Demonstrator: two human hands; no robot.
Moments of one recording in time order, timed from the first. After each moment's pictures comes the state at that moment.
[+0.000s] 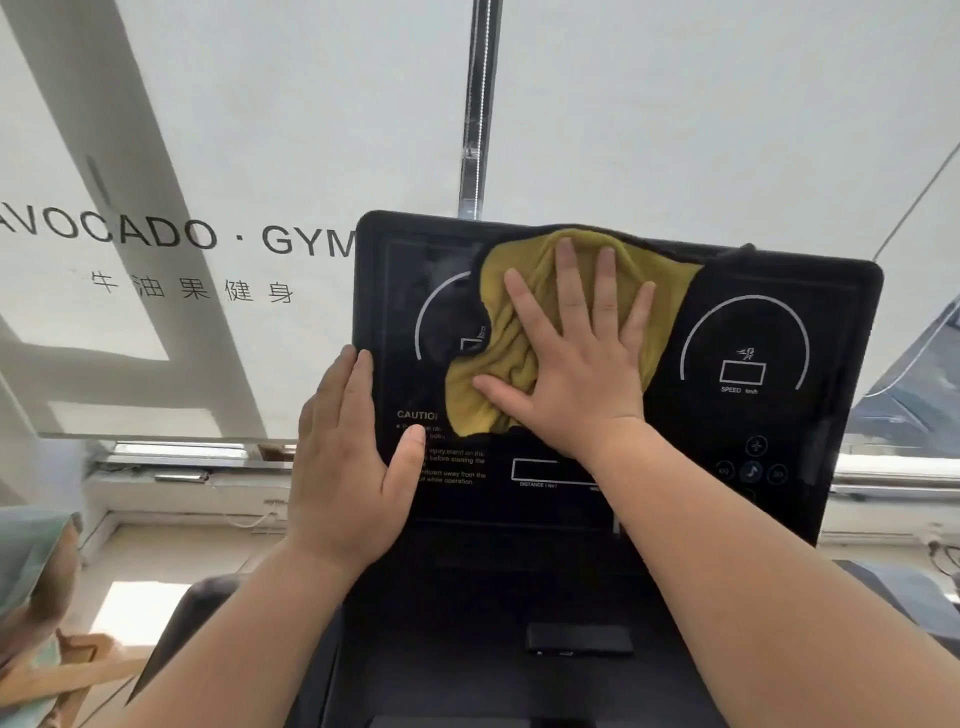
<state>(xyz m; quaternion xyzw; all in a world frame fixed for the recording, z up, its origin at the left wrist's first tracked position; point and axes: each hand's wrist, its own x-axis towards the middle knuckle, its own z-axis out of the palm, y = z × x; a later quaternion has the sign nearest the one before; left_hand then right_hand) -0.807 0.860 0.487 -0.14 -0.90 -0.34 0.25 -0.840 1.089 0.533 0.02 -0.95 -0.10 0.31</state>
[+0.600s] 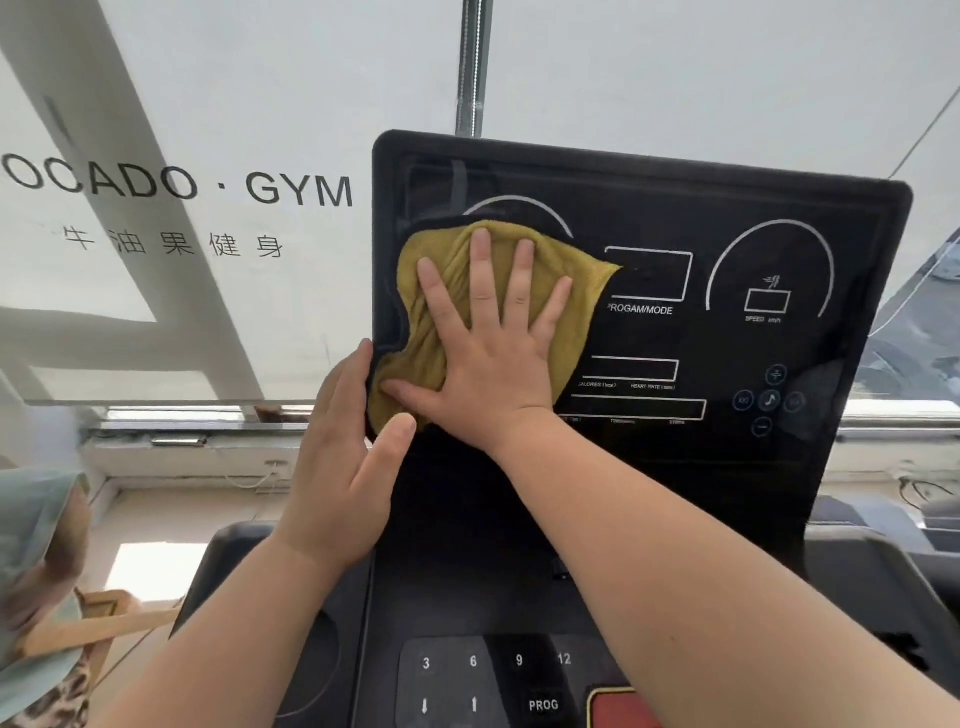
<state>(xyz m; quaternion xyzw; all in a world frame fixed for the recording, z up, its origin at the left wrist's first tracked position) -0.784 0.823 0.461 -0.19 -0.83 -0.51 0.15 -0.831 0.983 0.487 0.01 -0.97 -0.07 0.24</state>
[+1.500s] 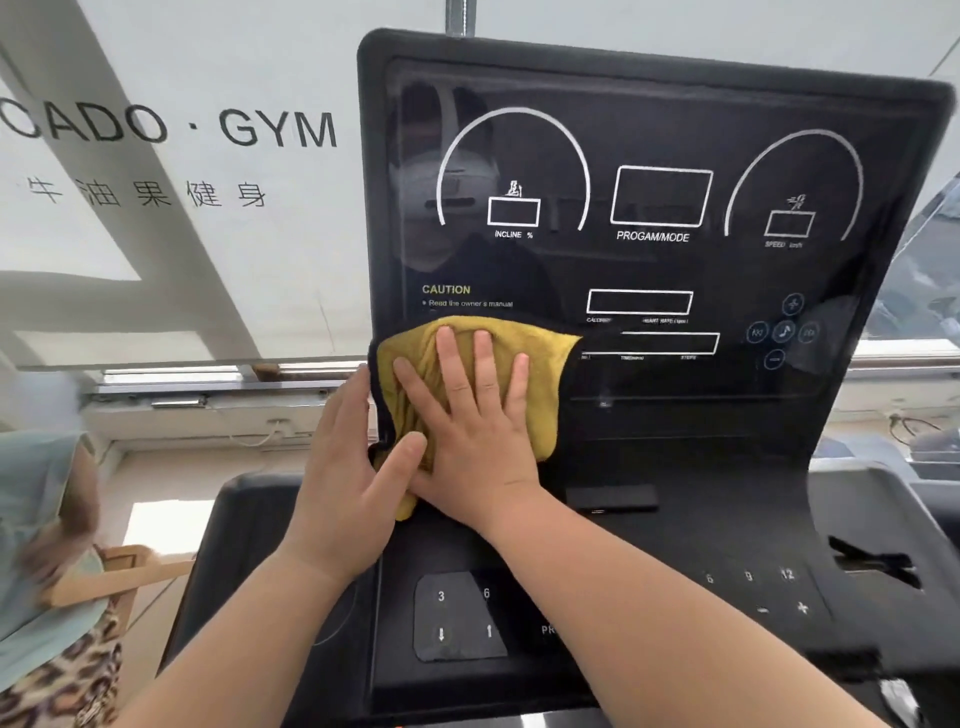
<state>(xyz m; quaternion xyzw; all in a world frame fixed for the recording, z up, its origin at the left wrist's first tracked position) -0.754 0.804 0.411 -0.18 -0.85 -0.49 0.07 -0.764 0.956 0.385 0.05 -0.99 -0.04 0.16</state>
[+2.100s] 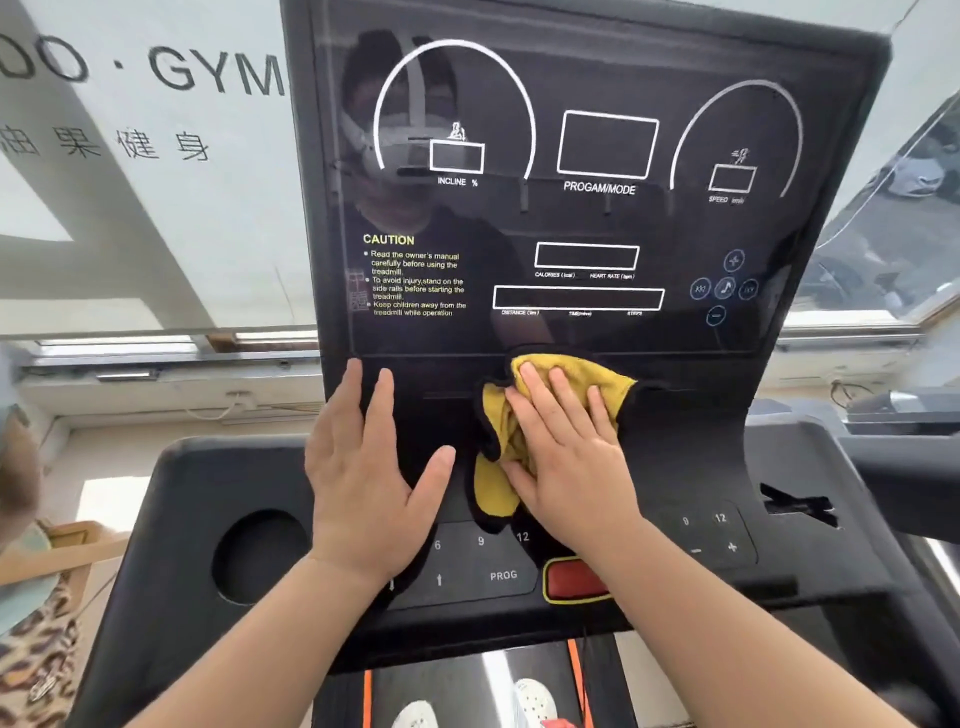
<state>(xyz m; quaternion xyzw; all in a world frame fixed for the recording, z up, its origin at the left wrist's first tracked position) -0.704 0.854 0.383 -0.15 -0.93 -0.32 0.08 -0.667 1.073 0.354 0.00 -0.99 -0.03 0.13</state>
